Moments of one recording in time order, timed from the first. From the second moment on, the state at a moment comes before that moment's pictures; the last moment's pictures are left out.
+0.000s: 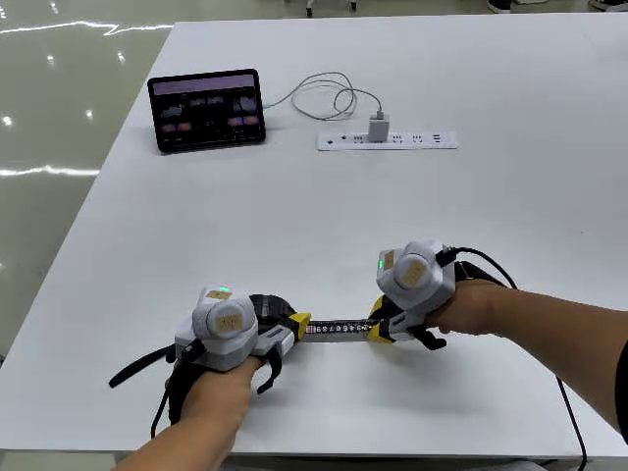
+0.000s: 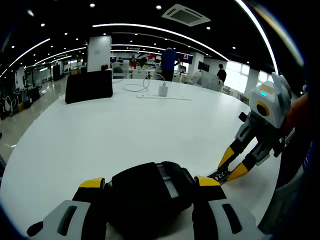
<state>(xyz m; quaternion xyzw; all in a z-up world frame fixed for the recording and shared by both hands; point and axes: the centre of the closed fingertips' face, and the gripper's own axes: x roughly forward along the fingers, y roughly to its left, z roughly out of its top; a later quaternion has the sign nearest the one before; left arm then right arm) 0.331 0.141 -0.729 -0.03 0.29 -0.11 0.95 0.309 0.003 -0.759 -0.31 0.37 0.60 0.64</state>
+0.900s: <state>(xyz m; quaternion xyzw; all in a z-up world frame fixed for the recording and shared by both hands) 0.332 0.141 -0.730 -0.03 0.29 -0.11 0.95 0.309 0.029 -0.760 -0.30 0.35 0.61 0.65</state>
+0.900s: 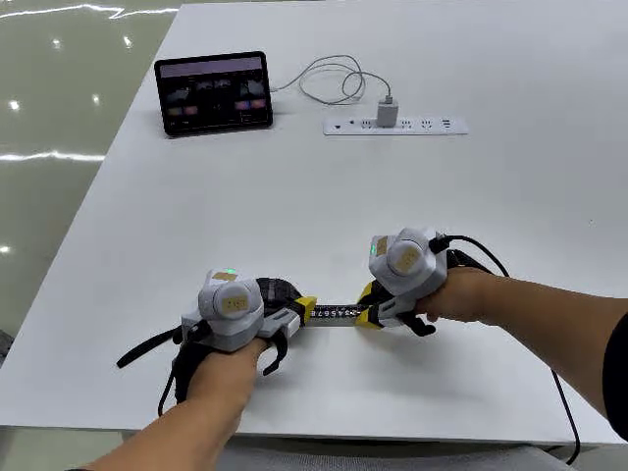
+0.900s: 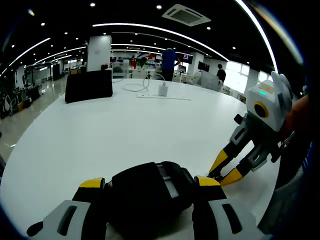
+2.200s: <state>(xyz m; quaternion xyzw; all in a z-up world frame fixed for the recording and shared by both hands) 0.332 0.141 -0.729 -0.04 0.30 -0.11 0.95 0.304 0.075 -0.758 -0.27 0.33 0.62 0.66</state>
